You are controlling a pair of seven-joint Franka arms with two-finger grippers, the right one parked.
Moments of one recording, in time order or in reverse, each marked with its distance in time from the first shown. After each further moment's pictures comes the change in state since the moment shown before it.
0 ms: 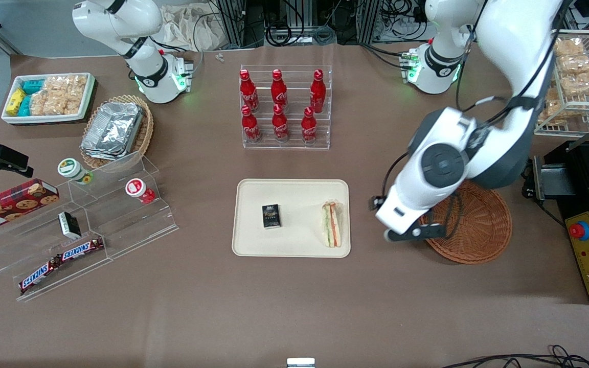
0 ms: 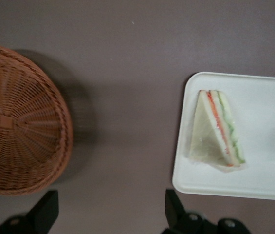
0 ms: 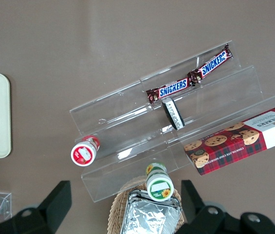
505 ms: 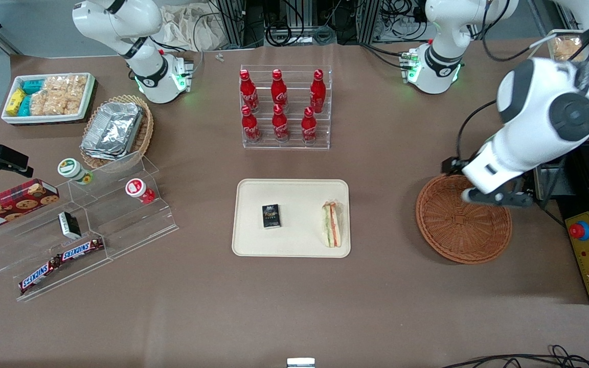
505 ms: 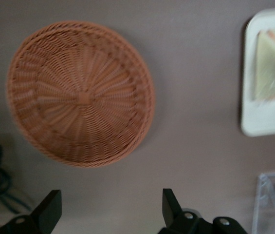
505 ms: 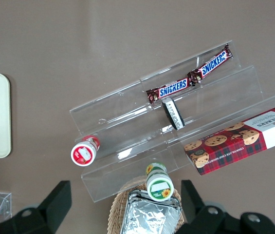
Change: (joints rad) arm 0.015 -0.380 0.308 -0.360 -0.162 -0.005 0.555
